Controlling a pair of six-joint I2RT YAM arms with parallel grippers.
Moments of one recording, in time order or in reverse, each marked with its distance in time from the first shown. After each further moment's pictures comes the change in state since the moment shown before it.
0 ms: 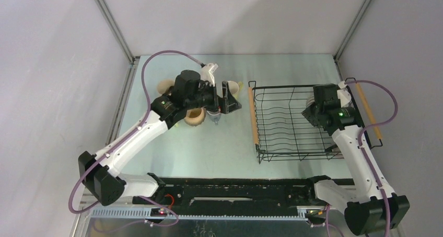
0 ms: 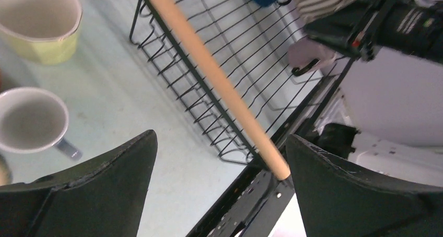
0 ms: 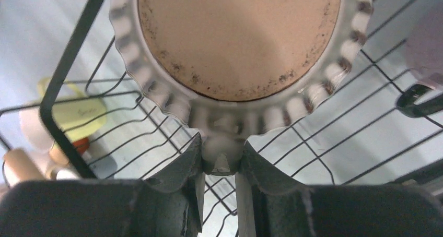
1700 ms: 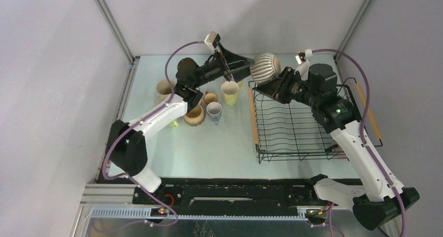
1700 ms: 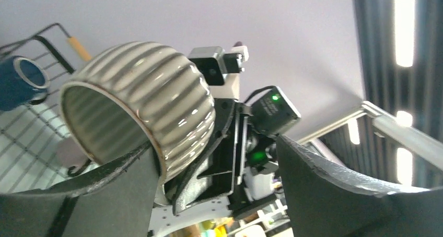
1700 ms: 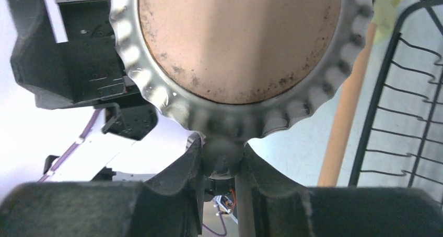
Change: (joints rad) left arm 0.085 0.342 0.088 1.115 0.370 -0.979; right arm 0.269 0.051 0.221 0.416 -0.663 -0.076
